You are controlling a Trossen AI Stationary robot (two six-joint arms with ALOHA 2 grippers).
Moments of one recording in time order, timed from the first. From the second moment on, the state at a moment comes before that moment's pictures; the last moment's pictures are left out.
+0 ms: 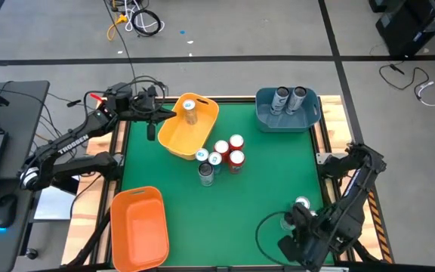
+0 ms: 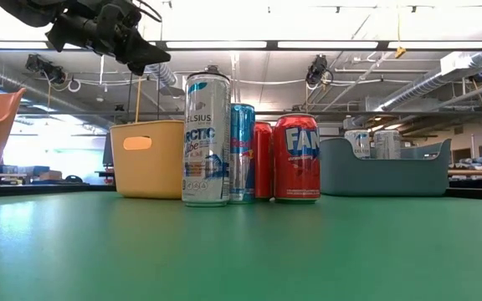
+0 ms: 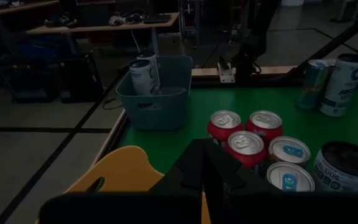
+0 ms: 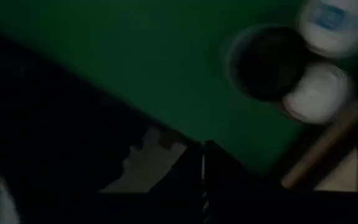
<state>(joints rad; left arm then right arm) 0.80 0.88 0.70 -0.08 0.67 0.26 0.88 1.80 1.94 -1.56 0.01 1.90</state>
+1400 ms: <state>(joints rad) 0.80 0.88 0.70 -0.10 0.67 0.26 0.73 1.81 1.67 -1.58 -0.13 1.10</state>
